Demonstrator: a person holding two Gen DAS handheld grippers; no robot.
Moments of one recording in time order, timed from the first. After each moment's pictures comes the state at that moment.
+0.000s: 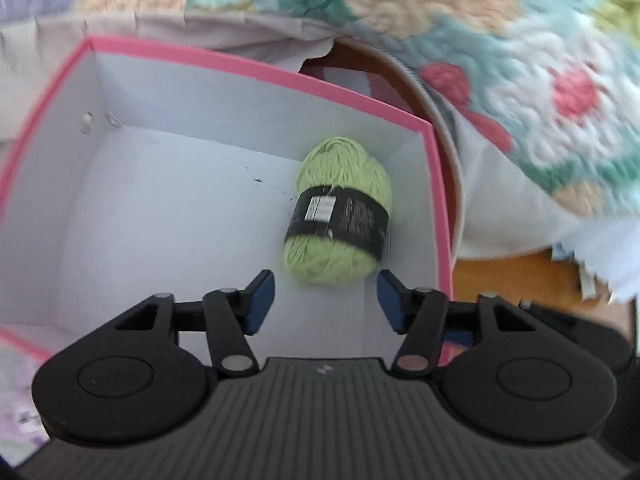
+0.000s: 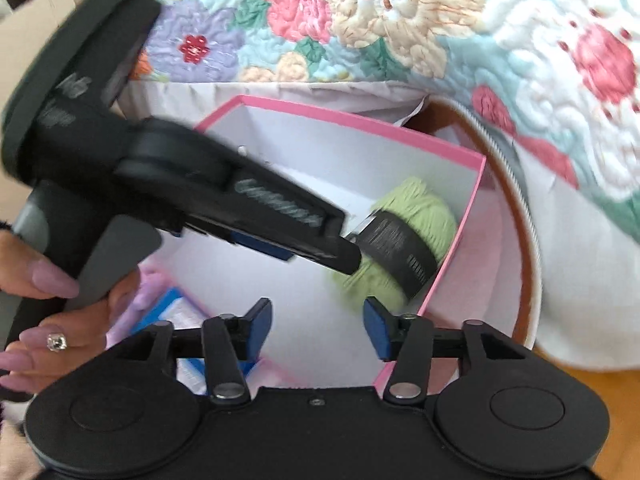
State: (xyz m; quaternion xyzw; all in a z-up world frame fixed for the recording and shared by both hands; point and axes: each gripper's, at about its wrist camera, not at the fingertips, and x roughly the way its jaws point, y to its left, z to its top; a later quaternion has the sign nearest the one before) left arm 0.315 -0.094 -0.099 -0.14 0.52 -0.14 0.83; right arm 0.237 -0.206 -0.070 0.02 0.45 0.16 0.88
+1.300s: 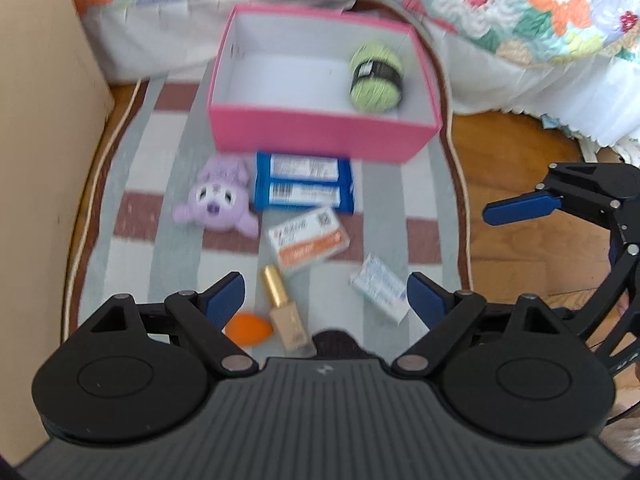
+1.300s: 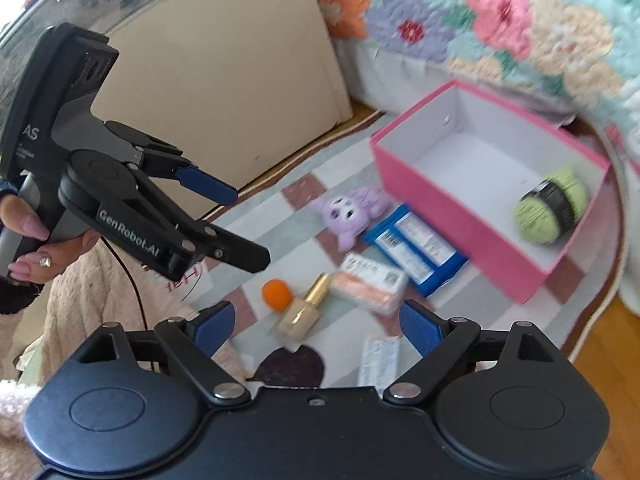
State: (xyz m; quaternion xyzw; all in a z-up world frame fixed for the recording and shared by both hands) left arm 0.084 0.012 -0.003 -0.05 0.57 -0.12 0.81; right arm 0.101 -0.115 0.014 -0.01 0.50 0.33 0.80
